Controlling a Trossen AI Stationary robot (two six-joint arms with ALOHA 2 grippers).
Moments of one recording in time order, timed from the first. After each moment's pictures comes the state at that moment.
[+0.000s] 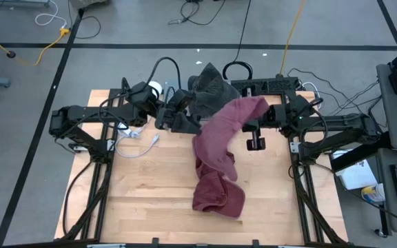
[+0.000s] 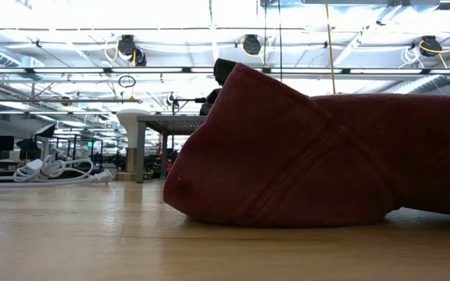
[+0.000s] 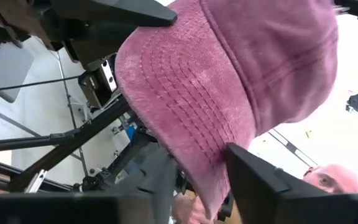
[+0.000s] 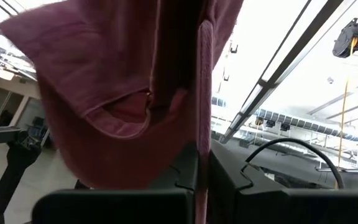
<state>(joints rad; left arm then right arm) 0.13 1.49 1.33 0.60 0.72 -1.21 -0.05 1.21 1.02 0.82 -0.29 -0.15</state>
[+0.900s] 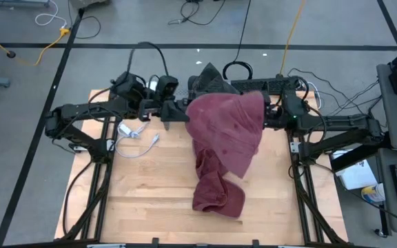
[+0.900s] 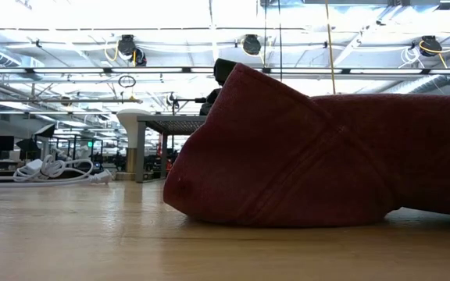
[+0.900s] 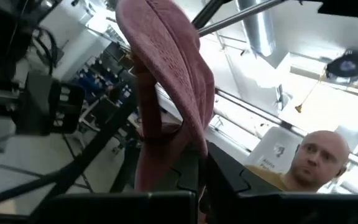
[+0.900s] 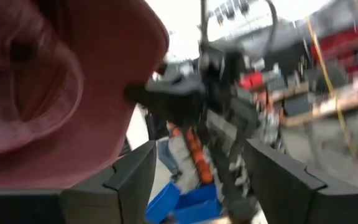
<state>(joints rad) 0.22 1.43 1.33 0.71 0.83 -1.13 -0.05 1.15 1.02 0.49 -0.07 0.41</state>
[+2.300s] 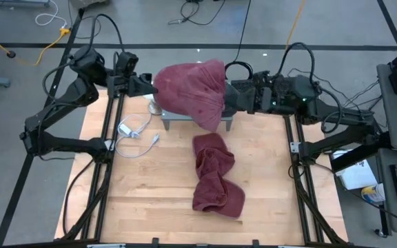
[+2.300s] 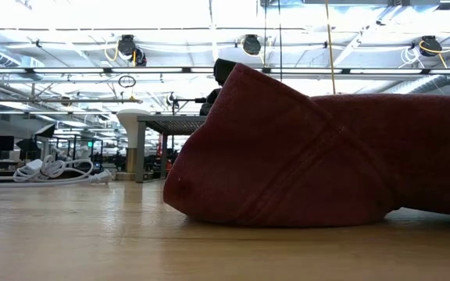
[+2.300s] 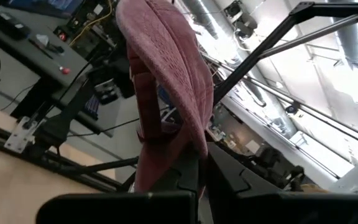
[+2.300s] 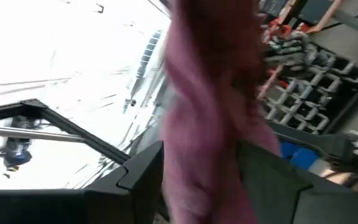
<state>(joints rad) 0.61 1.10 1.33 0.05 0.97 -0.96 -0.08 1.22 1.40 0.09 -0.08 1.13</state>
